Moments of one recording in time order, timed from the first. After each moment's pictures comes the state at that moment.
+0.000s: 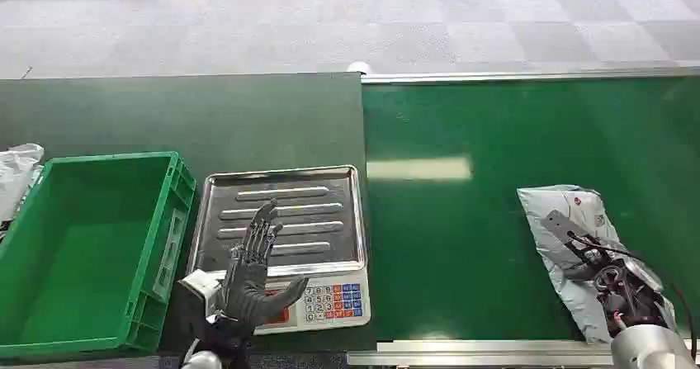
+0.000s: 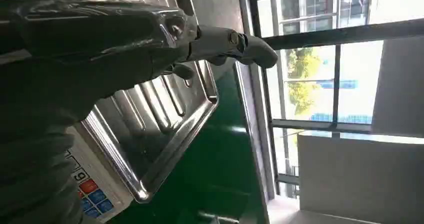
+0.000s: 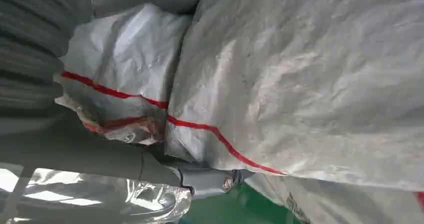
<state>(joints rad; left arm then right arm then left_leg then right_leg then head) 0.05 -0.14 -0.32 -1.53 0.02 -0.01 -0.39 -0.61 -0.36 -0.18 -0.37 1.18 0.17 0.23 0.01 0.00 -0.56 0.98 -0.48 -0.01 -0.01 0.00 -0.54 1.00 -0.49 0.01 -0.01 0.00</state>
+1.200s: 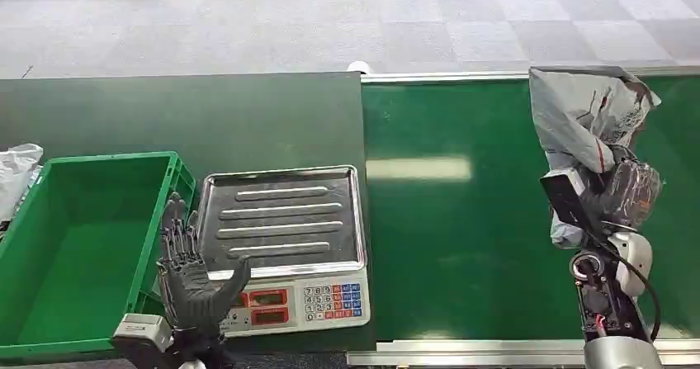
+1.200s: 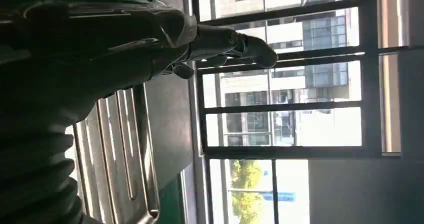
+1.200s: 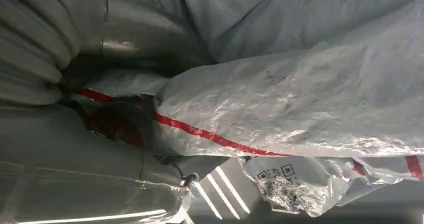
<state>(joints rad) 0.10 -0.16 -0.28 -1.63 0.01 0.39 -0.68 -0.46 -0.26 -0.03 -0.89 0.82 -0.66 -0.44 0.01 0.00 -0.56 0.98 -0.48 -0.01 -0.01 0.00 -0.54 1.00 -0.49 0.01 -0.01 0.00</state>
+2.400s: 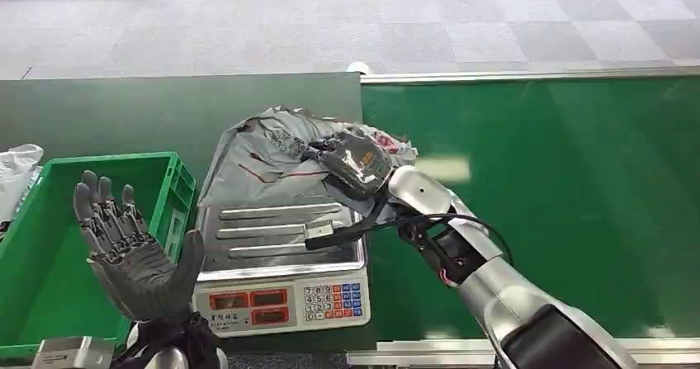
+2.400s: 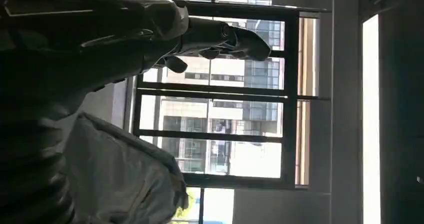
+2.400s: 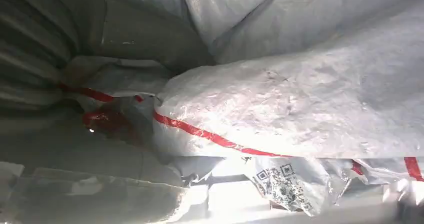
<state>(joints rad) 0.06 -0.16 -0.31 -1.83 0.03 0.50 -0.69 -0.86 0.07 0.86 -0.61 1.05 -0.38 -0.58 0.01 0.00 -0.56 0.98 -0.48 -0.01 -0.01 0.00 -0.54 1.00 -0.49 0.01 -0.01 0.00</state>
